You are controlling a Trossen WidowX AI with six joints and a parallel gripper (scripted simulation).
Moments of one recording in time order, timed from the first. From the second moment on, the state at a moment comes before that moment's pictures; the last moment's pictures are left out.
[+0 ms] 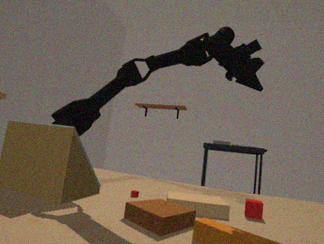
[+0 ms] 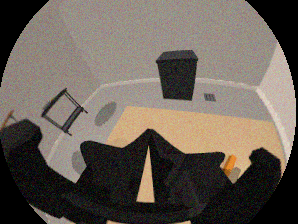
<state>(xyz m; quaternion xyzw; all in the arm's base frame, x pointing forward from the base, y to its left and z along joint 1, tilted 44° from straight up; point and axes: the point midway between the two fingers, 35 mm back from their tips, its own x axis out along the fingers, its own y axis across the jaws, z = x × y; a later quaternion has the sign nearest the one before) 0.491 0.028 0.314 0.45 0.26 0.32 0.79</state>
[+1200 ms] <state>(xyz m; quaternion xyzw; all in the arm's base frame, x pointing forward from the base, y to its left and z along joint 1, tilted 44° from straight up) 0.432 0.097 0.088 0.61 0.62 -0.02 0.50</state>
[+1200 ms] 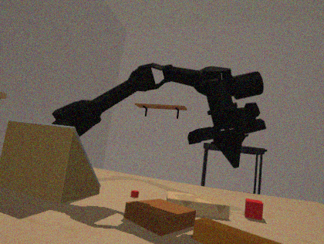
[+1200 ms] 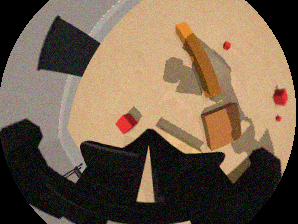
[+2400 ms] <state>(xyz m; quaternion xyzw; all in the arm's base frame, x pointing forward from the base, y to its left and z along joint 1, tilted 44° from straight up) 0.366 0.155 -0.007 0.58 0.71 -0.18 0.37</state>
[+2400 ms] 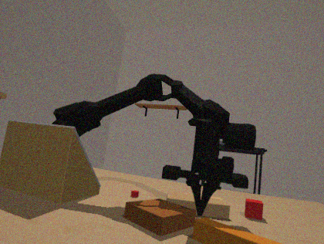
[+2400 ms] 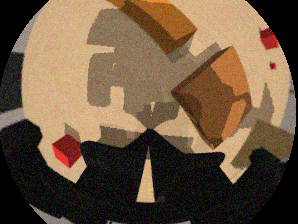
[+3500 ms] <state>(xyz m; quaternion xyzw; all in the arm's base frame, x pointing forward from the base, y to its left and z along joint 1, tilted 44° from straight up) 0.360 0.168 0.009 0.58 0.70 -0.18 0.37</state>
